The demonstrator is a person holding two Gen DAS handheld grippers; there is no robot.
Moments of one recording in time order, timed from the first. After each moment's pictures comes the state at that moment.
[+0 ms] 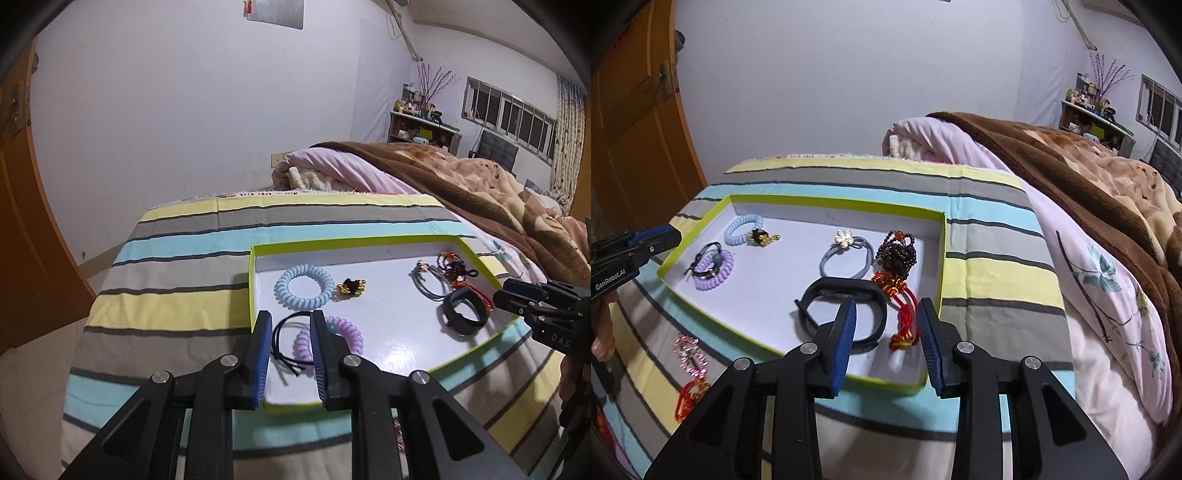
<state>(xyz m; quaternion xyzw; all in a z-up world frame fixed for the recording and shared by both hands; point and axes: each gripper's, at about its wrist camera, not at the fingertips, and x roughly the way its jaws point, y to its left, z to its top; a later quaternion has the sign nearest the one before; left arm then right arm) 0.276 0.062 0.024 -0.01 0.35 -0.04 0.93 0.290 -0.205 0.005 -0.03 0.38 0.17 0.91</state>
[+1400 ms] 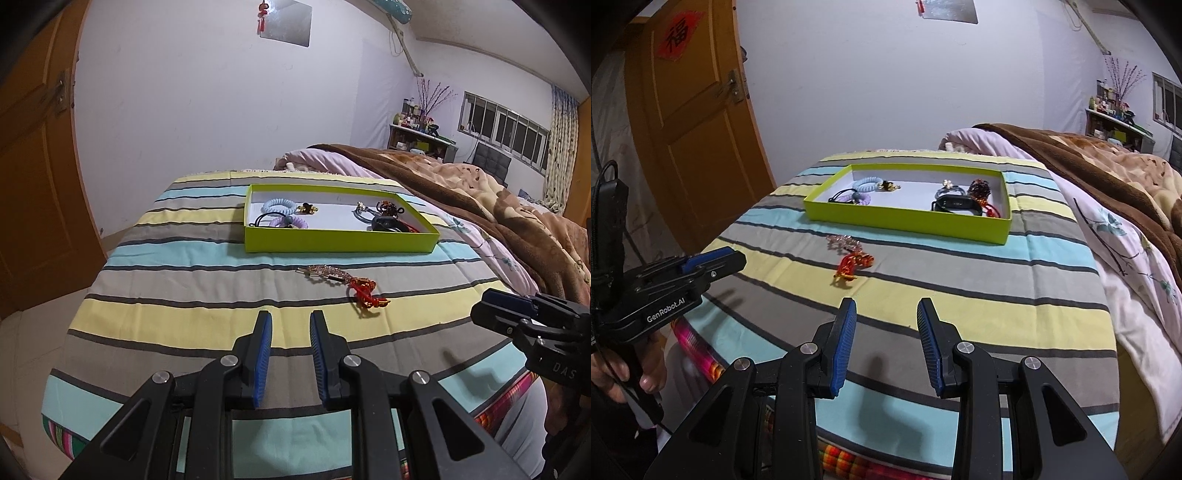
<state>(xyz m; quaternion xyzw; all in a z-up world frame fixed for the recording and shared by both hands) 0.087 0.037 0.018 -0.03 0.33 -0.03 0.94 0.115 -0.189 0.010 -0.01 0.35 0.25 0.90</state>
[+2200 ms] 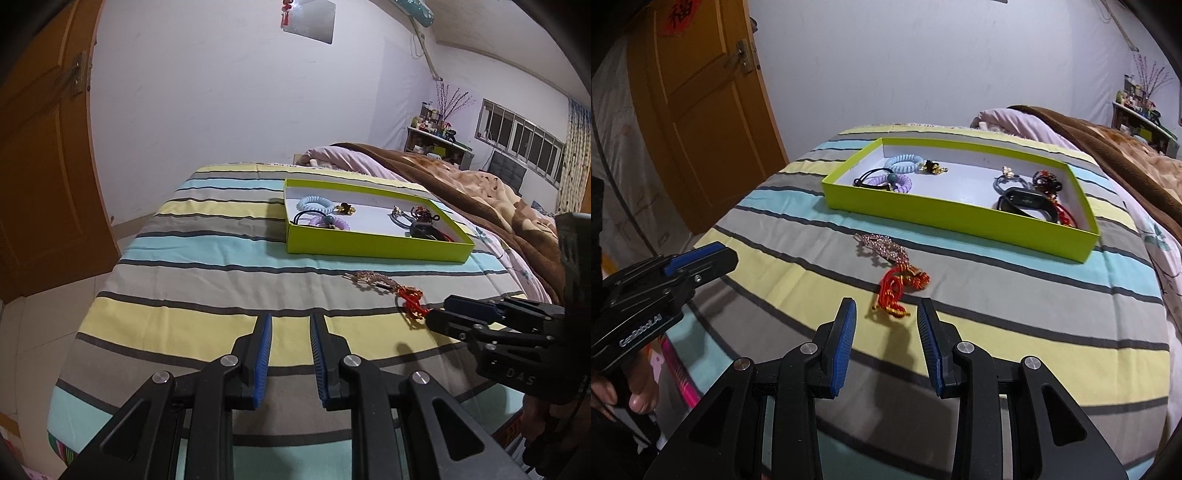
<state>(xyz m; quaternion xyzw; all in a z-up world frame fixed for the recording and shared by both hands) 0.110 0.078 0.007 -0.05 0.34 -0.01 0.94 0.169 -0.119 -0.017 -0.03 0.39 0.28 0.88</state>
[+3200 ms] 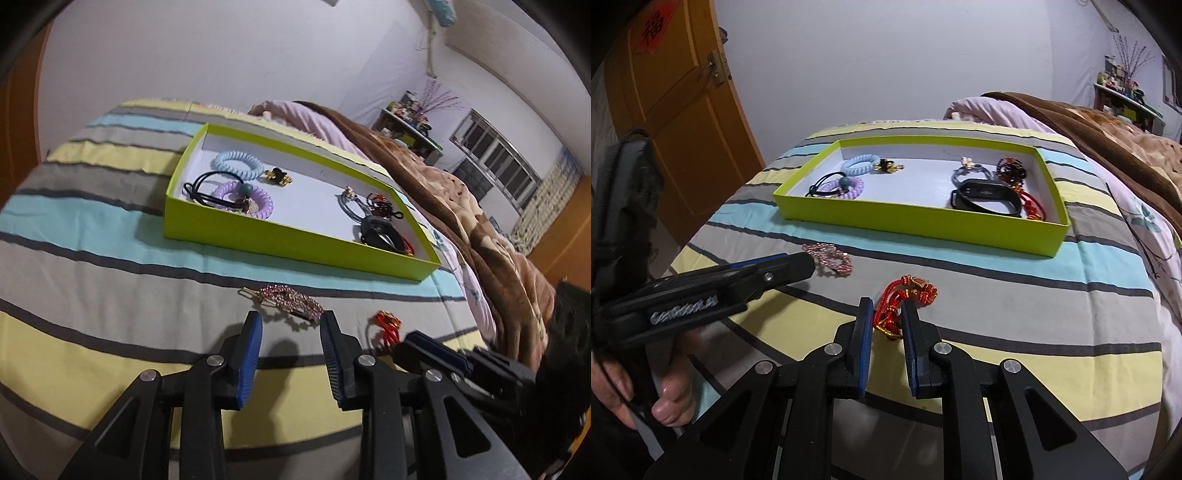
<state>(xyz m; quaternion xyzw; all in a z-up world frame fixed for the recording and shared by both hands) 0.208 0.034 -0.026 -0.18 0.42 -0.11 0.88 0.193 -0.158 -0.019 0.00 0.40 0.25 0.88</state>
